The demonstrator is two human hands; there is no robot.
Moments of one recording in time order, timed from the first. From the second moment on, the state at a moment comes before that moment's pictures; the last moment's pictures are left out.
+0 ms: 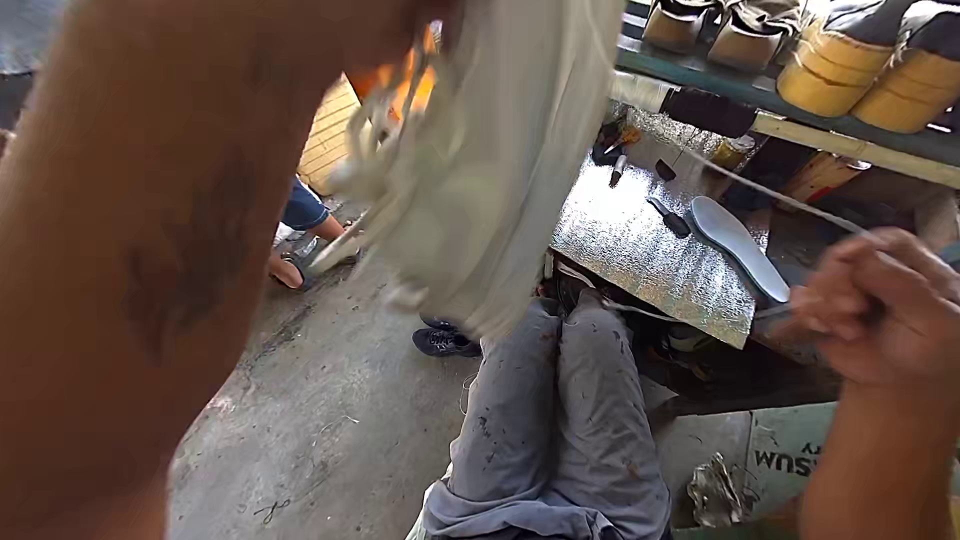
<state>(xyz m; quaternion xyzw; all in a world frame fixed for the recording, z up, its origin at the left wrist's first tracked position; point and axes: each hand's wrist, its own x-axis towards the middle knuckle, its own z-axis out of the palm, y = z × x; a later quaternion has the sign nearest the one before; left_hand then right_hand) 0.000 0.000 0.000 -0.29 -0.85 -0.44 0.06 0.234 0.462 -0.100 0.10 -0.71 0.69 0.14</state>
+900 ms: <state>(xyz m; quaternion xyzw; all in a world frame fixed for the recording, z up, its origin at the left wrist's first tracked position) 0.084 0.079 -0.082 -0.25 -0.61 -0.75 0.07 0.333 0.444 -0.274 -0.17 -0.90 0.40 0.08</state>
